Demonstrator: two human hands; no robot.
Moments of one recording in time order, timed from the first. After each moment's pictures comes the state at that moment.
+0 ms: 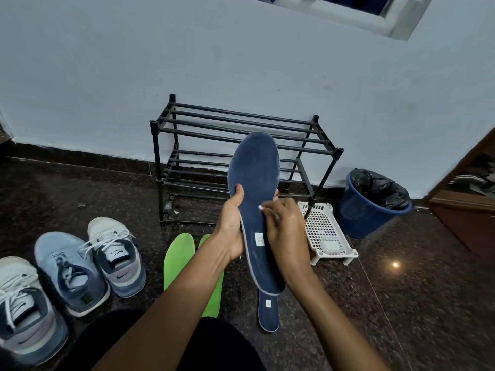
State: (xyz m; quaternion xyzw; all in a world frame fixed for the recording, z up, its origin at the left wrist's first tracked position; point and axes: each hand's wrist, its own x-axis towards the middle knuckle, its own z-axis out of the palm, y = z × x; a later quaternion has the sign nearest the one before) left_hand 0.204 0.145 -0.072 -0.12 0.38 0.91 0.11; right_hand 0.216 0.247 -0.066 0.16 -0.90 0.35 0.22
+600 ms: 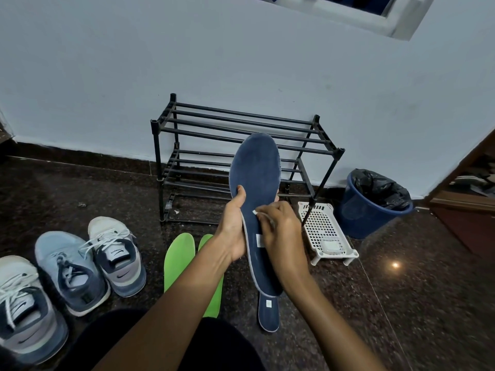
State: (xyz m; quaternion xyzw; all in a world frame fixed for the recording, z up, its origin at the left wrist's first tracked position) left_hand 0.205 0.146 -0.072 -0.12 0.40 0.90 0.11; right_hand 0.218 0.242 -0.070 0.18 -0.88 0.37 0.22
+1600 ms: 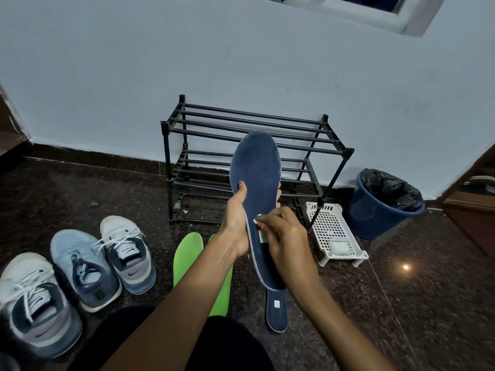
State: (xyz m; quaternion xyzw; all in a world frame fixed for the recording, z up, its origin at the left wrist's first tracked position) left_hand 0.202 0.139 -0.070 -0.12 0.35 0.93 0.09; right_hand 0.230 0.241 -0.072 0.25 -0.87 0.37 0.20
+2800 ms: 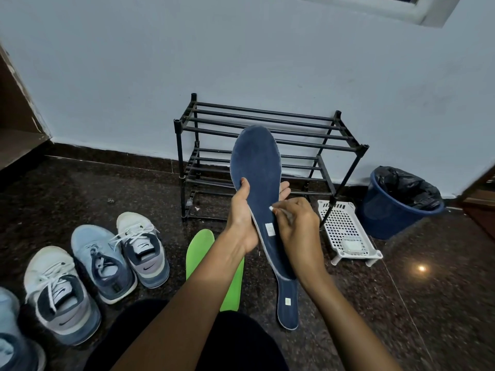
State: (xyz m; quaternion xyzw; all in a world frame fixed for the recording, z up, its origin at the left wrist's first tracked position) left_hand 0.208 0.133 -0.063 -0.08 0.31 0.94 0.09; right_hand 0.221 0.232 -0.063 0.17 -0.87 0.43 0.19
